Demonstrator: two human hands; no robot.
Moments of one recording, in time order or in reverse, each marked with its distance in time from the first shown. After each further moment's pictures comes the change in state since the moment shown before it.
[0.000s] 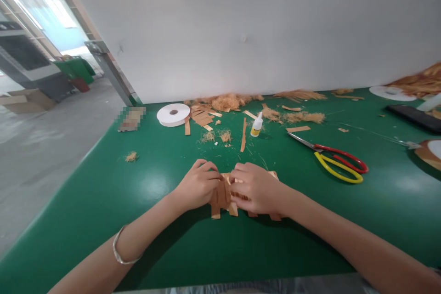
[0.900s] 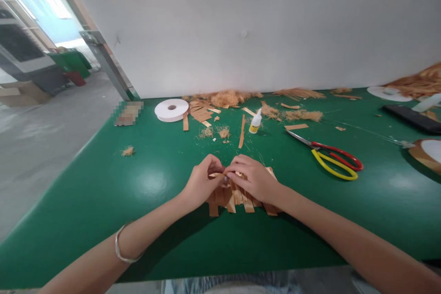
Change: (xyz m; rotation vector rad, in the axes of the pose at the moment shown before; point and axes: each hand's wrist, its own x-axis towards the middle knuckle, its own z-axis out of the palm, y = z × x) left_hand 0.017 0.027 0.016 -1.092 0.191 -0.857; right_hand 0.000 0.003 0.008 0.372 0.182 0.310
